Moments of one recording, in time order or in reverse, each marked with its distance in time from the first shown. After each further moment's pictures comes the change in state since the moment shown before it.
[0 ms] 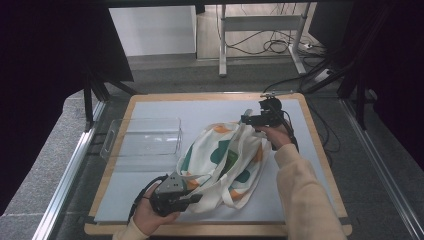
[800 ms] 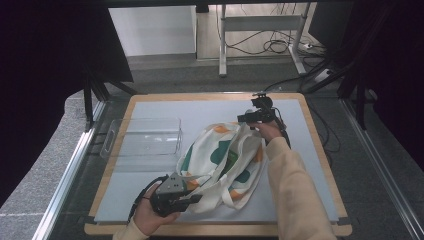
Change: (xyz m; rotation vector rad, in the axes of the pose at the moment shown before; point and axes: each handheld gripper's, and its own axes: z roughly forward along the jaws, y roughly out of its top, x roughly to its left) left arm 0.000 -0.001 0.001 0.004 0.004 0.003; right arm -0.006 0.008 0.042 0.119 -0.005 0.044
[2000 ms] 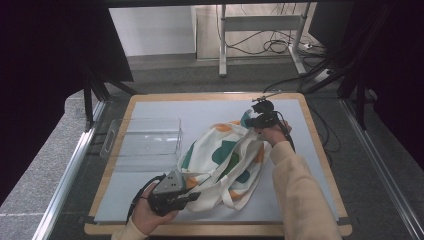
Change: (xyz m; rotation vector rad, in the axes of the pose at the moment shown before) left arm 0.003 0.000 -0.006 -0.026 0.025 0.006; right arm 0.002 -0.013 -0.014 0.030 0.020 -0.149
